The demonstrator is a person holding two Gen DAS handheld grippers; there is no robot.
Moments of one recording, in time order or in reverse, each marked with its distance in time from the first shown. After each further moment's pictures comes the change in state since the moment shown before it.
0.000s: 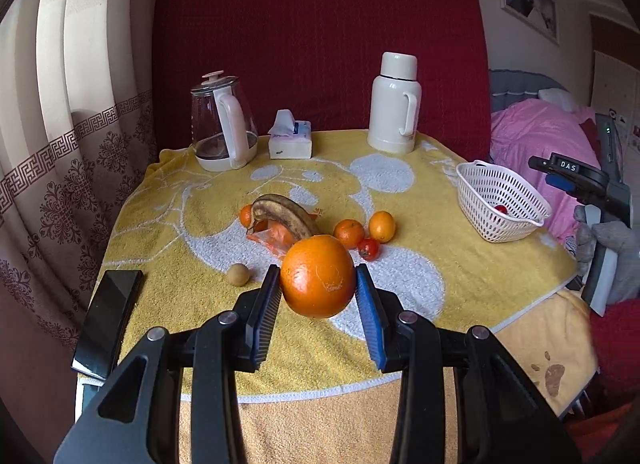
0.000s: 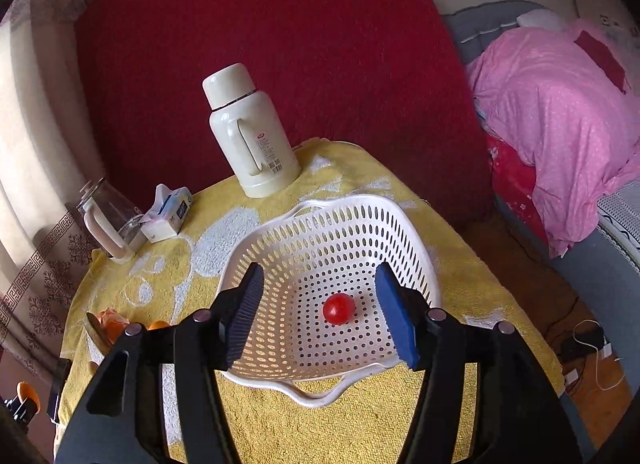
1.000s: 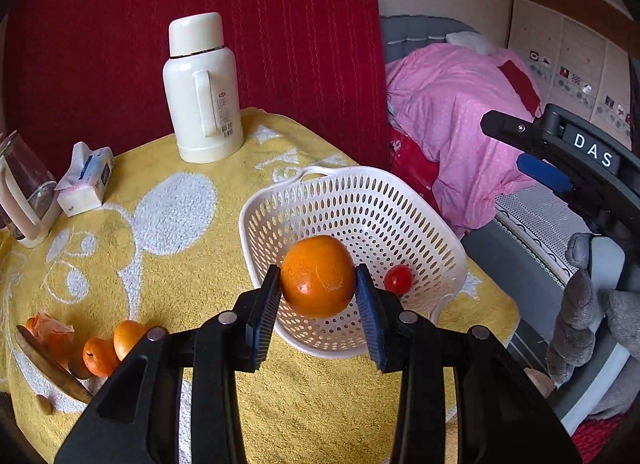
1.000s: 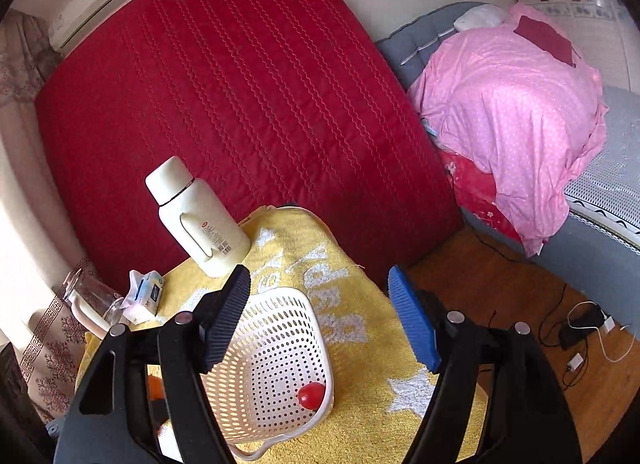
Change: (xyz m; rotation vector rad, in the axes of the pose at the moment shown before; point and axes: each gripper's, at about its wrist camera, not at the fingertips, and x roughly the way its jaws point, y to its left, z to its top) left arm 0.161 -0.216 0.090 0.191 0.153 -0.309; right arm -0.031 -0.068 0.047 0.154 -0.128 -0.101
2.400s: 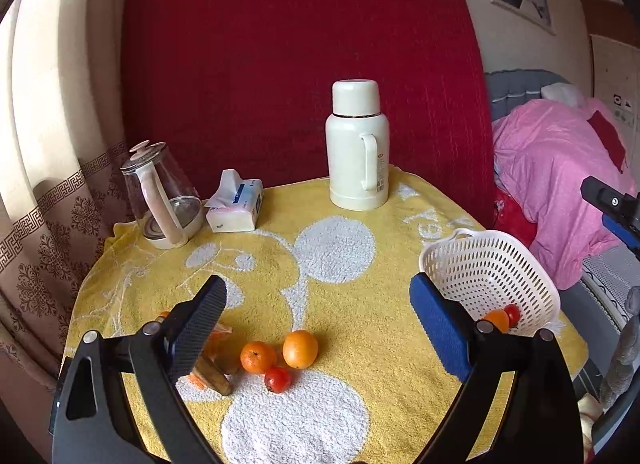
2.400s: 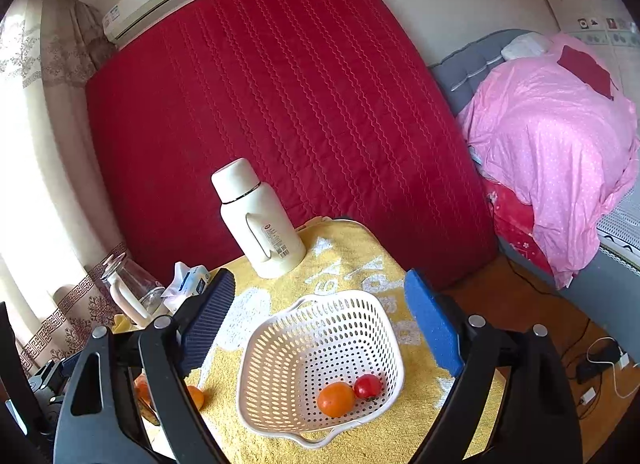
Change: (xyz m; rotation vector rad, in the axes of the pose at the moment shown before) left arm -0.103 0.077 -0.014 -0.135 -0.201 0.406; right arm -0.033 0.045 -0.011 -0.093 -0.063 0.158
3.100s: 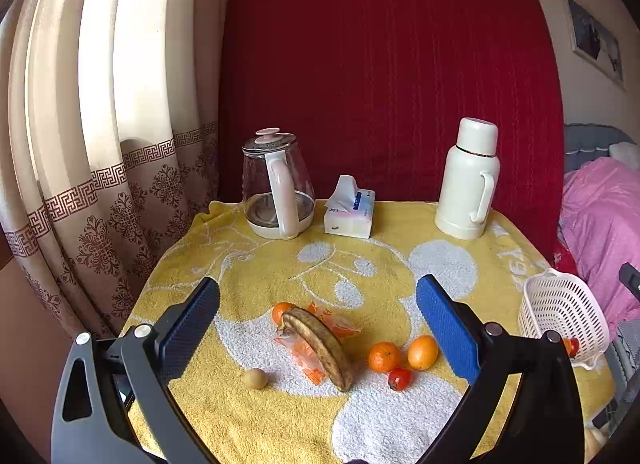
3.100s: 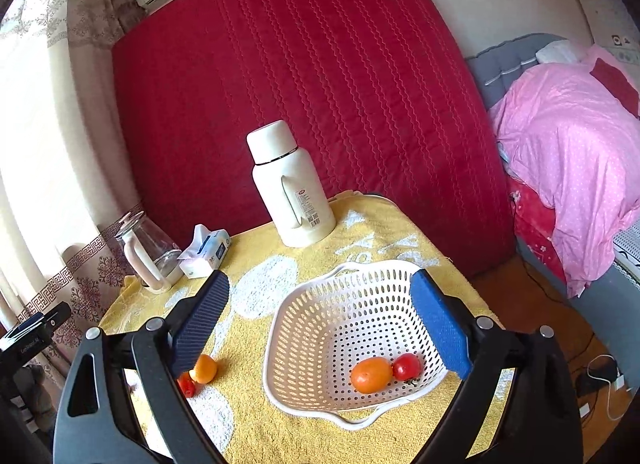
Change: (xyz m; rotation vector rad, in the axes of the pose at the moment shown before) left arm -0.037 0.117 -0.019 -0.198 -0.052 0.219; right arm 0.017 0.042 -0.029 -0.107 0.086 0.065
